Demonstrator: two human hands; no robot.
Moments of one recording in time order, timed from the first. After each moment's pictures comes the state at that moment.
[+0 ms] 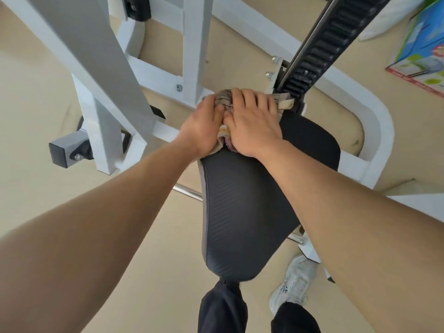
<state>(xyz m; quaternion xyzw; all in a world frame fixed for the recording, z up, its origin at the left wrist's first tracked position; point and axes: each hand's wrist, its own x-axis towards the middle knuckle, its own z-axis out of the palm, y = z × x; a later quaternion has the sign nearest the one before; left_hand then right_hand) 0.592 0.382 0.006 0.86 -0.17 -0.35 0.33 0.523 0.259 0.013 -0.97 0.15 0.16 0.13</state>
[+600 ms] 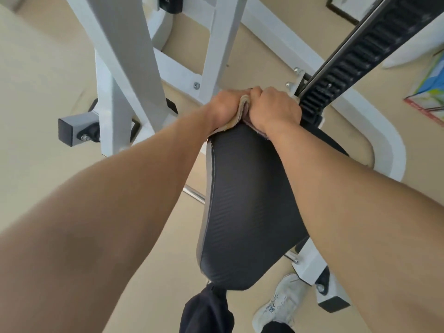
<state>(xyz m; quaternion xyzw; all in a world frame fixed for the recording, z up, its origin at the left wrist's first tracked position) 0.615 0.352 0.016 0.77 -0.03 -0.45 0.45 0.568 0.239 -0.002 -0.91 0.31 0.21 0.17</state>
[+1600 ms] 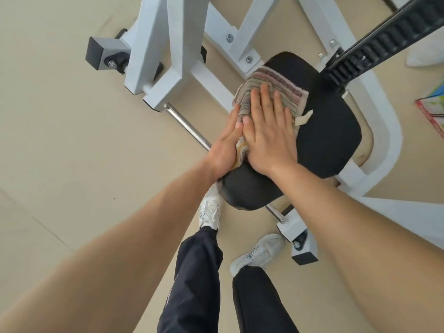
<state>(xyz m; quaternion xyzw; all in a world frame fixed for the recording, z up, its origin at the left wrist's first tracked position) 0.433 0.458 0.049 0.67 0.09 -0.37 0.64 0.422 0.337 0.064 -0.96 0.06 0.21 0.15</state>
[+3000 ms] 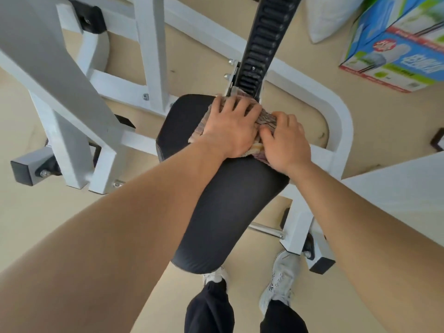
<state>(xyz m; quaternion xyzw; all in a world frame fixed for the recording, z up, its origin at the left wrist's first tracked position) 0.519 0.274 0.021 0.83 -0.51 -0.21 -0.03 0.404 0.172 0.023 -0.88 0.38 0.14 0.23</state>
